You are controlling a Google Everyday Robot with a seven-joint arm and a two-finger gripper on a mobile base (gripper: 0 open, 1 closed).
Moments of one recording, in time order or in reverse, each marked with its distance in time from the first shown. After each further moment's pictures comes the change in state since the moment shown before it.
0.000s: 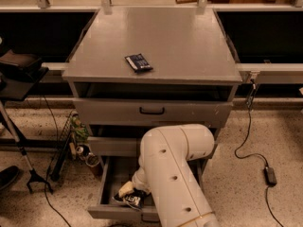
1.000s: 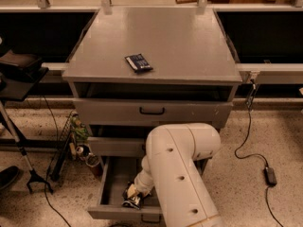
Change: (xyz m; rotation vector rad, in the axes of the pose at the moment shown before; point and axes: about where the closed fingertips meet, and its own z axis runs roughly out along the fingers) arm 0.018 -0.006 -0.005 0.000 -0.024 0.012
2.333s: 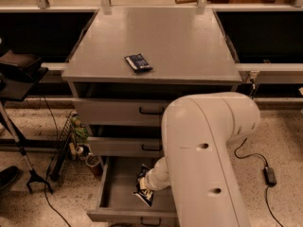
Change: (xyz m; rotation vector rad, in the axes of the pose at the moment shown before) arm 0.027 0.015 -0.148 0.119 -0.357 -0.010
